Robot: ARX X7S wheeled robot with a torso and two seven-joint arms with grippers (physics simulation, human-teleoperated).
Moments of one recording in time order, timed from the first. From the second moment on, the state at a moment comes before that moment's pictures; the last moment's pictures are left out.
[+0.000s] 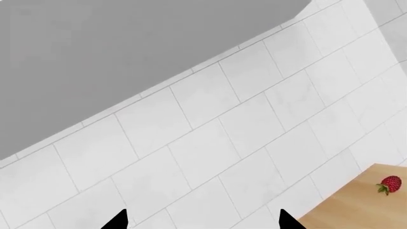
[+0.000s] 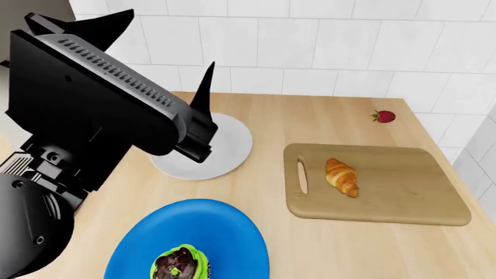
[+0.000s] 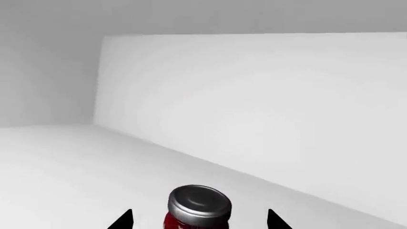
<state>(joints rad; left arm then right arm) -1.17 -0.79 0.50 0.84 -1.13 -0.95 -0.61 2.36 0.04 -0.40 0.96 0.66 1.04 -0.15</state>
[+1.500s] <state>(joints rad) -1.14 -0.80 0.53 0.84 -1.11 -0.92 -0.61 2.30 0.04 -0.13 0.62 0.32 1.23 -0.25</state>
